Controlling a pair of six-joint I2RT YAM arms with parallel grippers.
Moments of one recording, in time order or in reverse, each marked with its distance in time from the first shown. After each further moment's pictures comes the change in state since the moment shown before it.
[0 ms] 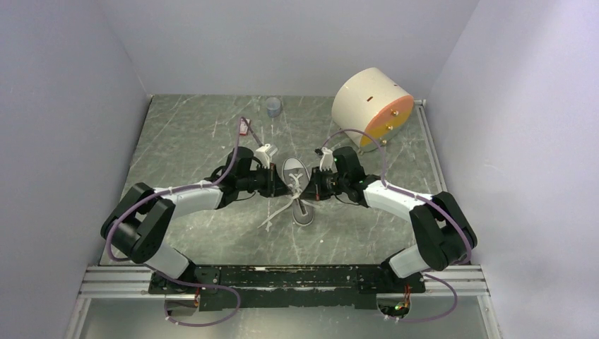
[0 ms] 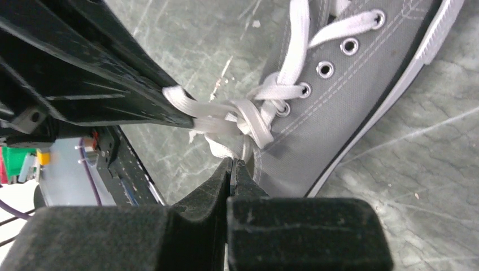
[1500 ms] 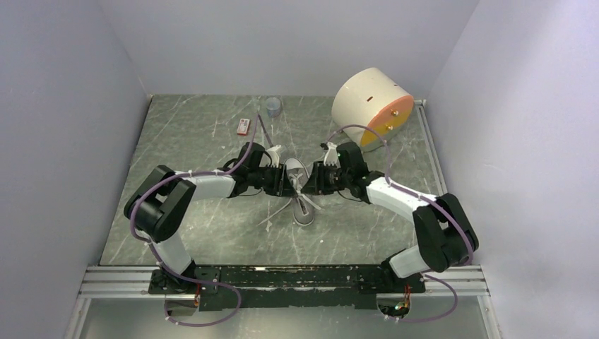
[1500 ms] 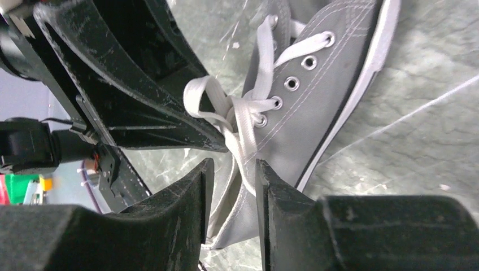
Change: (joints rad) left arm 0.000 0.209 0.149 -0.102 0.077 0.048; right arm -0.027 -0.007 0.034 -0.030 0.038 0.039
